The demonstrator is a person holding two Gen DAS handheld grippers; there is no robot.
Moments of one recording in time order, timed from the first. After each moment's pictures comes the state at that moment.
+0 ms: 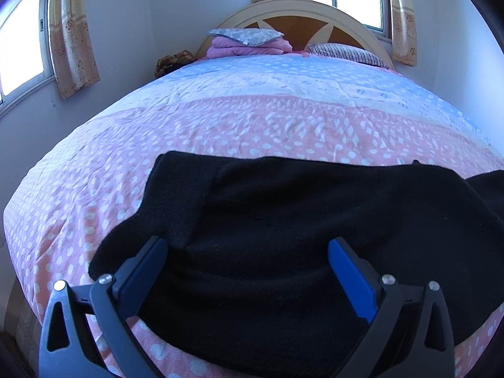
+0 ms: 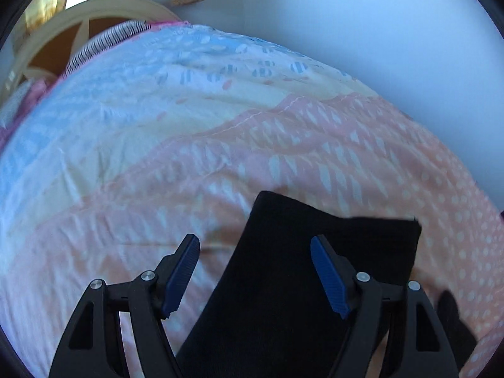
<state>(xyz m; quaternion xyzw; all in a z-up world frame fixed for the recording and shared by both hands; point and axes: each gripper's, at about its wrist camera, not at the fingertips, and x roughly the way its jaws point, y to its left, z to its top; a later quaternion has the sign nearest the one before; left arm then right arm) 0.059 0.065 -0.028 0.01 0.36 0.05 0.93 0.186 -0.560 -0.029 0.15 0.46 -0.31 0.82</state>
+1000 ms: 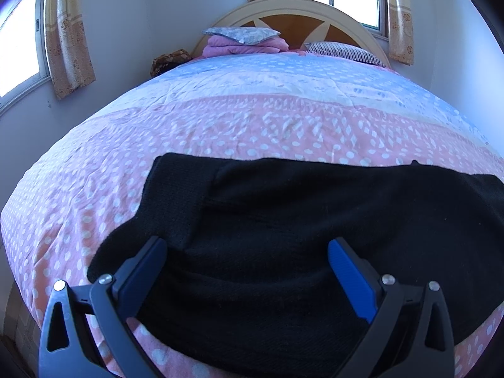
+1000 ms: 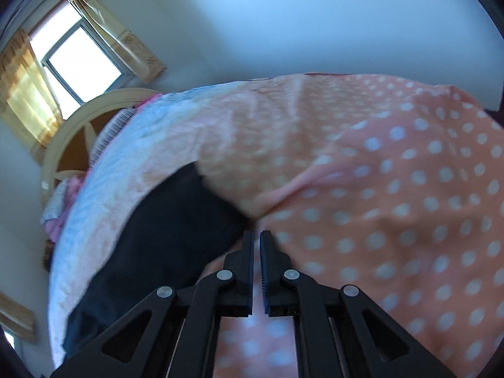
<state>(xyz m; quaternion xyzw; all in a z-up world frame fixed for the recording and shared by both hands) 0.065 0.066 -0.026 0.01 0.37 0.04 0.93 -0.161 -0.632 -0.024 0.37 0.29 -0.30 0.83</state>
